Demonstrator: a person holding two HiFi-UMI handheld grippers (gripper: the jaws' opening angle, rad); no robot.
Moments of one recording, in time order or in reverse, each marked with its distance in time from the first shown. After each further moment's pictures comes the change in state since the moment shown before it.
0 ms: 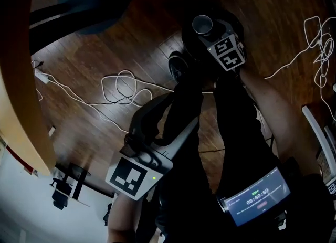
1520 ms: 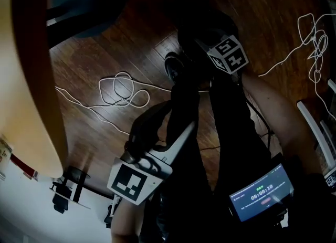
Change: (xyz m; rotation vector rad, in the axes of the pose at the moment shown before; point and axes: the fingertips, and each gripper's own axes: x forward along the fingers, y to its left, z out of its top) left arm -0.008 -0.007 0.012 -0.043 -0.017 0.001; right arm -0.025 0.019 0.015 0.185 -0.010 0.196
